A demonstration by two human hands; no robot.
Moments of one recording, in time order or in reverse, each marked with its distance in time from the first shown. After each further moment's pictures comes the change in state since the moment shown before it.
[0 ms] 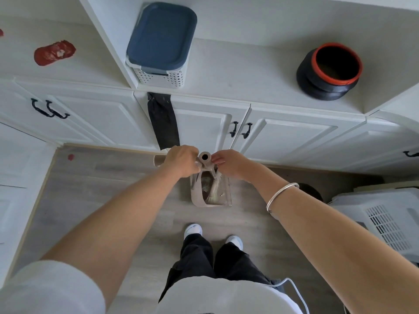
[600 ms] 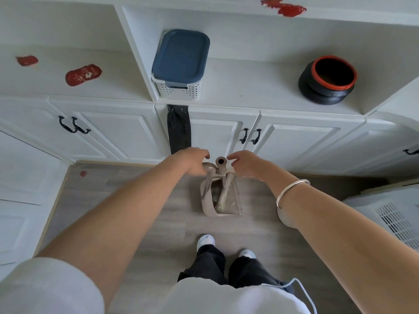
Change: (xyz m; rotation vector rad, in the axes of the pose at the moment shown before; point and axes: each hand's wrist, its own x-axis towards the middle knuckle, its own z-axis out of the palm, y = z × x) left_hand -0.044 -0.032 -0.036 -0.129 -0.219 0.014; right_hand -0.017 -0.026 0.024 0.159 0.177 0.195
